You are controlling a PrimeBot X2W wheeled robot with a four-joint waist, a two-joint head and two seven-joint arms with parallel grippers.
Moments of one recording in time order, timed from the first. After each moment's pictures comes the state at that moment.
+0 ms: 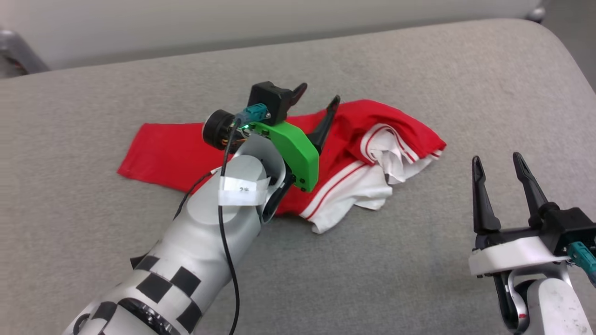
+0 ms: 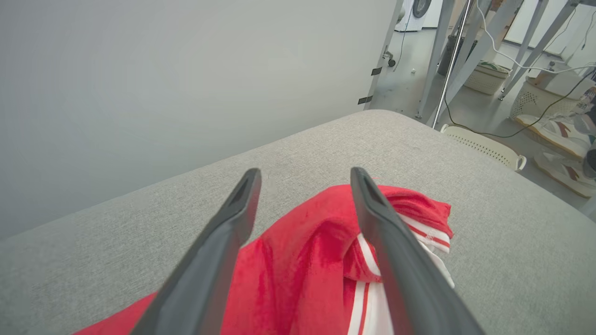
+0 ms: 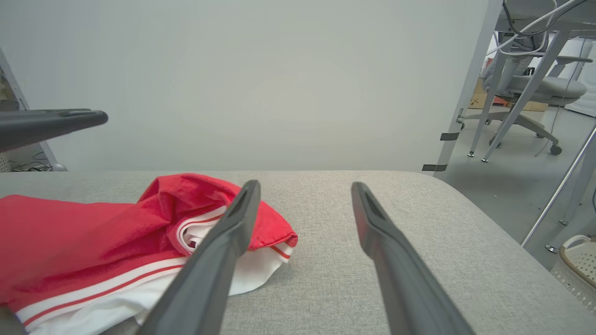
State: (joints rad) left arm -0.91 0.06 -0.79 0.86 -0.67 -0.10 -0.24; right arm -0.13 -0.05 -0.05 0.03 0.04 0.13 -0.26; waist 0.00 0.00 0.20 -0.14
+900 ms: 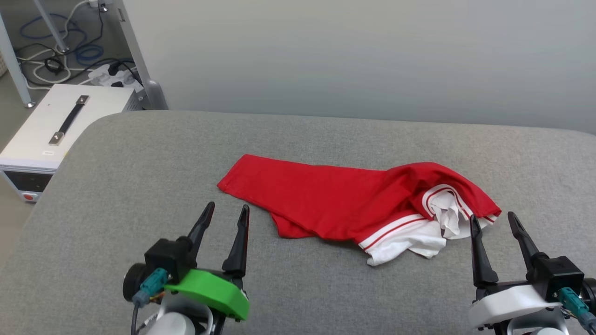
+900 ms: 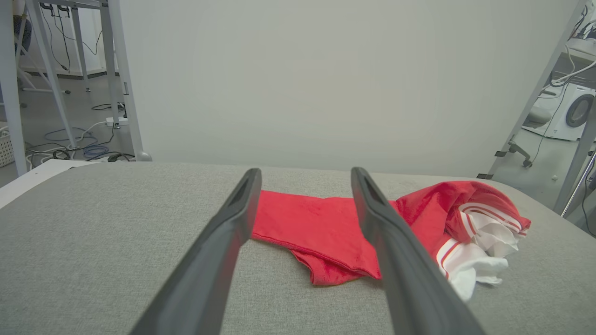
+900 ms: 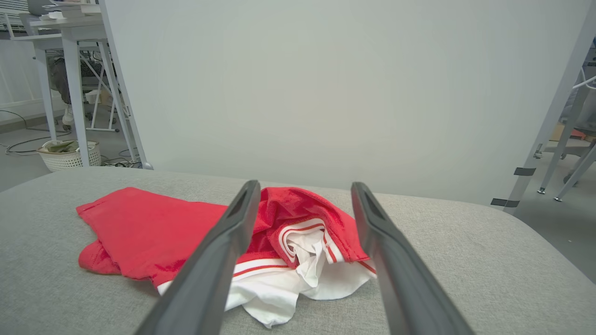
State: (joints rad) left arm -0.12 0.26 -0.41 0.12 -0.48 0.07 -0.26; right arm 0.03 -0.05 -0.07 0.06 0.02 0.13 -0.26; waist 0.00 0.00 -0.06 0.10
